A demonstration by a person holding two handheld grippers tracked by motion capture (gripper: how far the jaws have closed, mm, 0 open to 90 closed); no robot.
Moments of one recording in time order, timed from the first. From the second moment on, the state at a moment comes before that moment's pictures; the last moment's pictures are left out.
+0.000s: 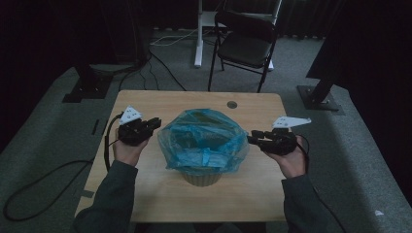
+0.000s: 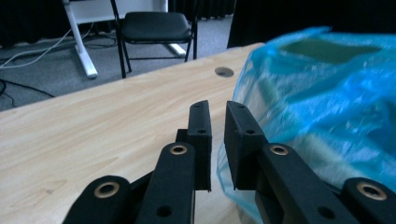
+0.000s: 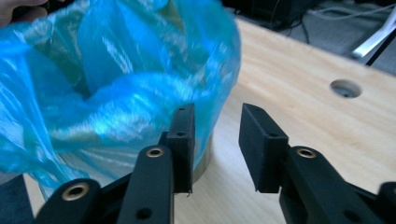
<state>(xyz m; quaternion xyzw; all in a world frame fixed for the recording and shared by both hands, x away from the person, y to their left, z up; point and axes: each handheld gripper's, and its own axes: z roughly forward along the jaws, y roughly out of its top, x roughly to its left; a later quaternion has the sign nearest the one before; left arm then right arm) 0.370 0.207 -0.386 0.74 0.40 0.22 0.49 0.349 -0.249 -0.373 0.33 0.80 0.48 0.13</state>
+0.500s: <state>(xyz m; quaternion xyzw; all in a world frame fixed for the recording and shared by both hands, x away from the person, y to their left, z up) 0.390 0.179 -0.380 0.77 0.37 0.20 0.48 0.376 -0.206 -0.357 0.30 0.82 0.46 0.15</state>
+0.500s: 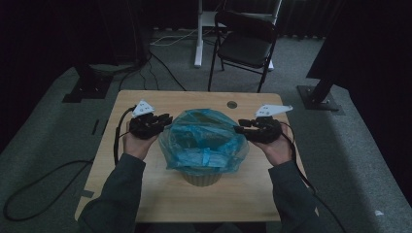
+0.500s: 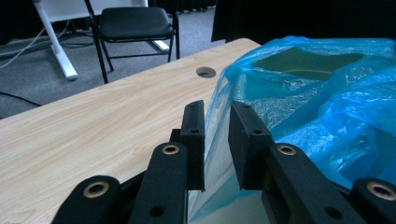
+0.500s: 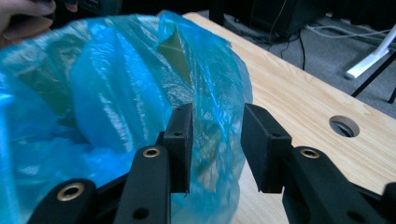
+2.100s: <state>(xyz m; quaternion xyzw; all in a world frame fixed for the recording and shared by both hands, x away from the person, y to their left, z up) 0.412 0.165 -0.400 0.78 0.38 0.17 0.47 0.436 -0.222 -0.428 0.44 0.81 0.38 0.10</state>
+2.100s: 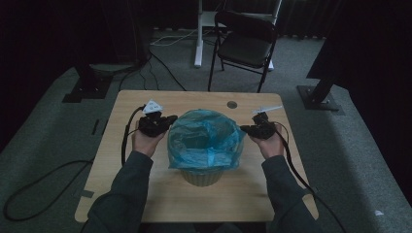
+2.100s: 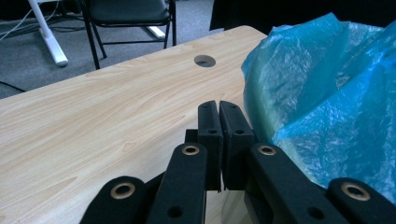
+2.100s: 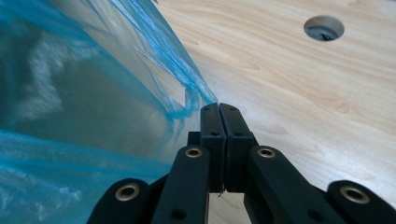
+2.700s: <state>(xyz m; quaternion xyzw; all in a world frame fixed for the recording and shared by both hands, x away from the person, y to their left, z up) 0.410 0.172 -0.379 0.75 0.37 0.16 0.52 0.421 -0.222 -0.376 0.40 0.77 0.47 0.14</state>
